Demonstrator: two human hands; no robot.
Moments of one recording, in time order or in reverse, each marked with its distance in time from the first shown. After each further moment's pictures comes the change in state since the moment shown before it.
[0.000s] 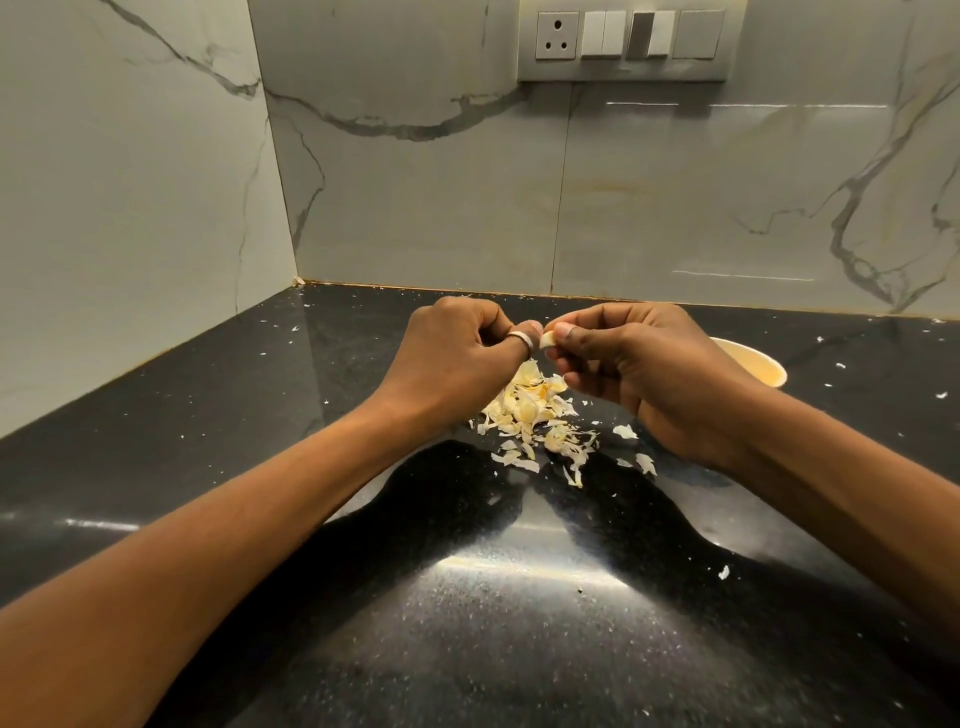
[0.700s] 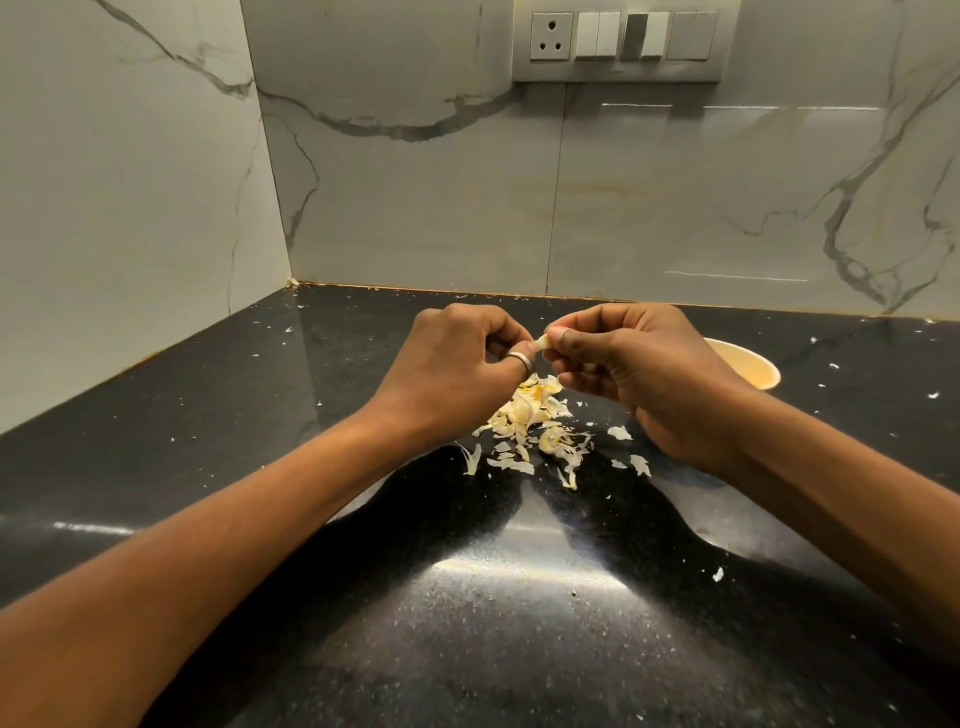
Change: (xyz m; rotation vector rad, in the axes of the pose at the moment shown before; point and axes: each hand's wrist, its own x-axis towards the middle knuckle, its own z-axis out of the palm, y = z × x) left_hand -0.003 -0.002 0.003 0.060 -0.032 0.112; right_hand 0.003 0.005 -0.001 -0.068 0.056 -0.053
